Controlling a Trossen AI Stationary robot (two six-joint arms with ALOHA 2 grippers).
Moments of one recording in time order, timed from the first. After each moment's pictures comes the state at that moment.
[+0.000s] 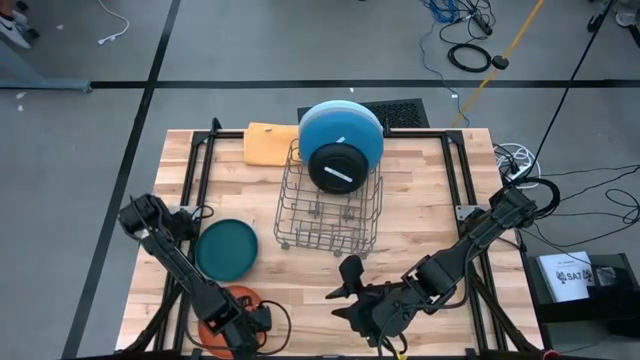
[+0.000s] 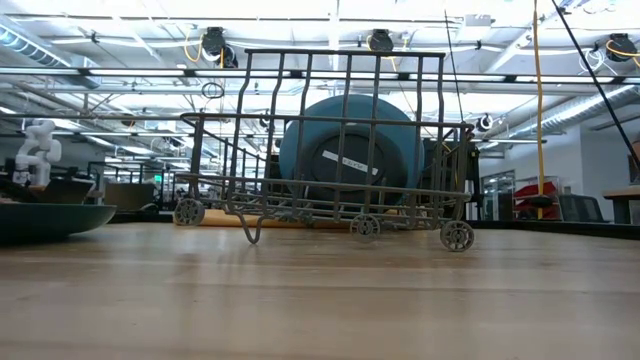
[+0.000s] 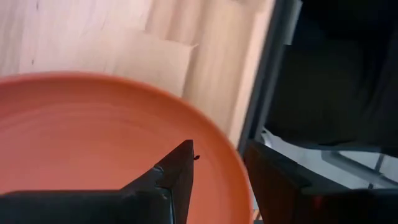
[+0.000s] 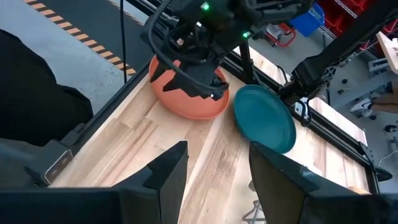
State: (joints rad) left arm -0.87 1.79 1.14 -0.47 0.07 -1.14; right arm 0.65 1.78 1.69 -0.53 0.47 -0.17
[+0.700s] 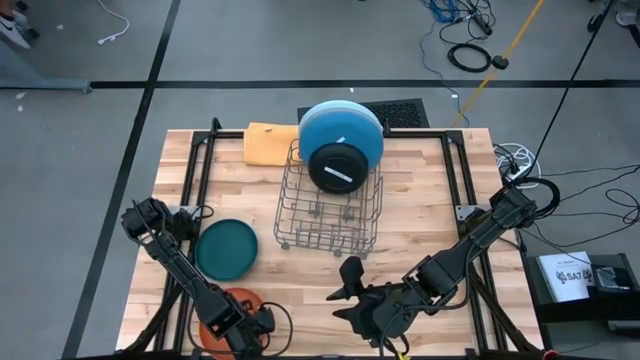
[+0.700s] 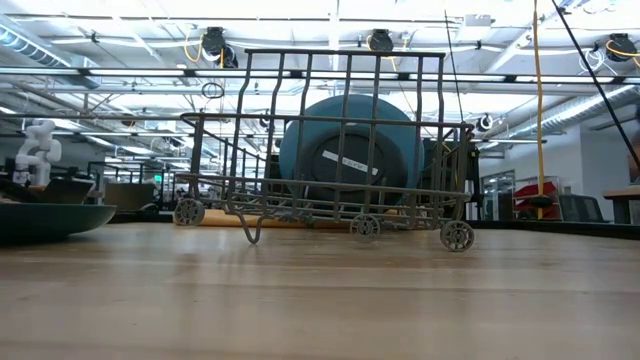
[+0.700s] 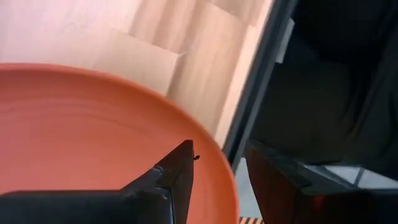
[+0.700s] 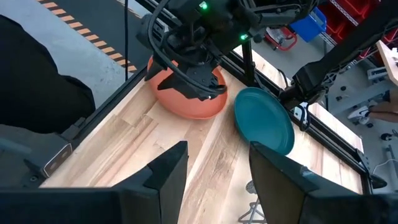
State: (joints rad) left arm -0.87 1.84 1.18 -0.45 0.06 -1.24; right arm 0.65 1.78 1.69 -0.53 0.47 -0.21
